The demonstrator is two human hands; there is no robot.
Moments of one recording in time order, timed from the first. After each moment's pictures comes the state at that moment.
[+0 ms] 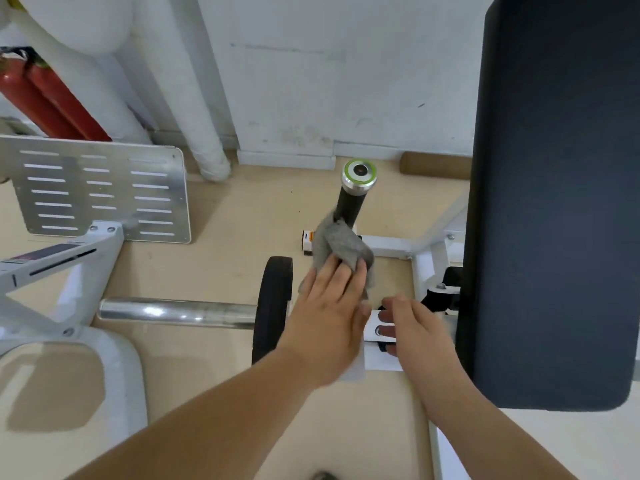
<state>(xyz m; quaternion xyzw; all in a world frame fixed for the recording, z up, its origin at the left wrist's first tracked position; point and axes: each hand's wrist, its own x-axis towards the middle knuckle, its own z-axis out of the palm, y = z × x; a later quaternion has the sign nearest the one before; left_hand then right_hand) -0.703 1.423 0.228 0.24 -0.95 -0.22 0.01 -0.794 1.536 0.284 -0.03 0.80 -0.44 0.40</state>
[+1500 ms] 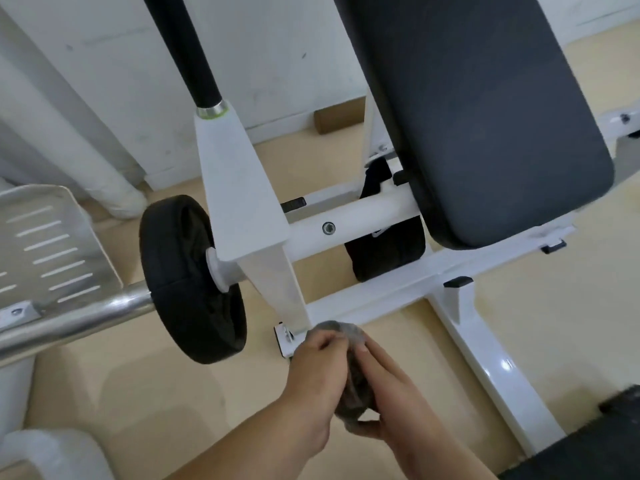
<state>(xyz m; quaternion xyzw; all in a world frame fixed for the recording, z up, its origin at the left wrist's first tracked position) -0.629 1.573 0.079 0.51 -0.57 -0.64 -0.09 -0.659 1.679 0.075 0.14 0.62 -0.61 0.47</state>
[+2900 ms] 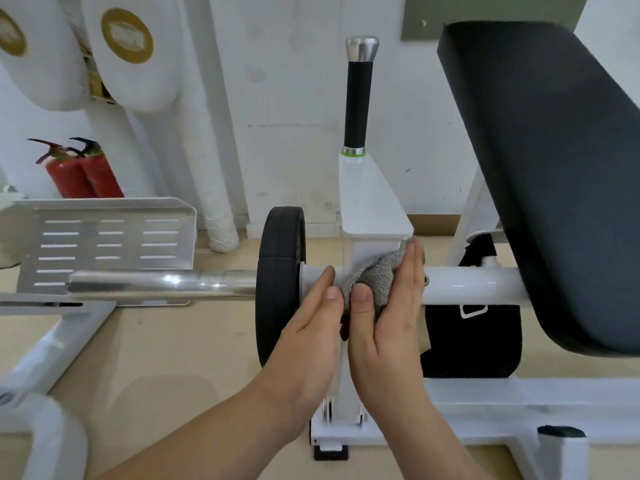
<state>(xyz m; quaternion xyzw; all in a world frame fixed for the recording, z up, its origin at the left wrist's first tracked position) -0.592 1.502 0.081 0.30 -0.62 -0.68 0.25 -0.684 1.552 0.042 -0.38 0.68 -0.62 -0.06</state>
